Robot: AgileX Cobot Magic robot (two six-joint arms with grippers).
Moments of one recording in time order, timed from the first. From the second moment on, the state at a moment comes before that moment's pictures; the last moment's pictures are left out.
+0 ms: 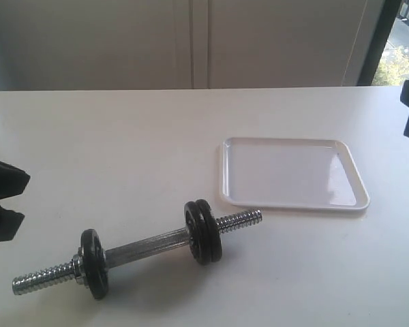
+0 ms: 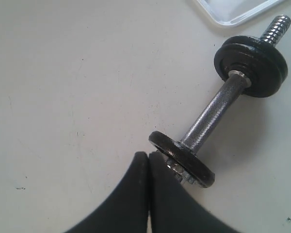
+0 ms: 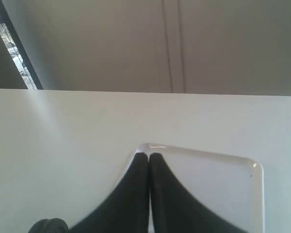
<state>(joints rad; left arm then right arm) -0.72 0.86 -0.77 0.21 0.78 -0.16 0.02 0.74 -0.59 1.06 0.38 -0.96</state>
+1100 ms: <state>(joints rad) -0.16 0.15 -0.77 0.25 0.78 -0.16 0.02 0.74 -0.59 1.05 0.38 -0.96</state>
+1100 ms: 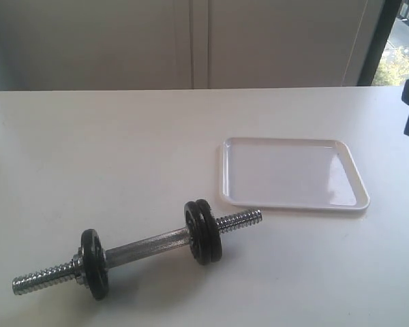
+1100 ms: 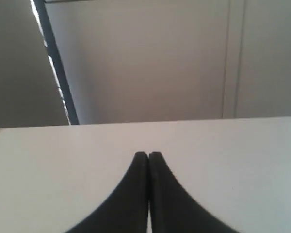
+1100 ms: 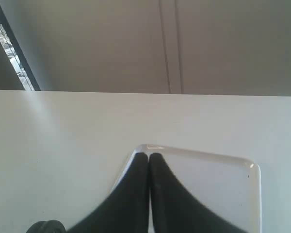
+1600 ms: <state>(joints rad) -0.05 0.01 -0.73 0.16 0.69 -0.16 0.02 0.74 -0.59 1.05 0.37 -0.96</state>
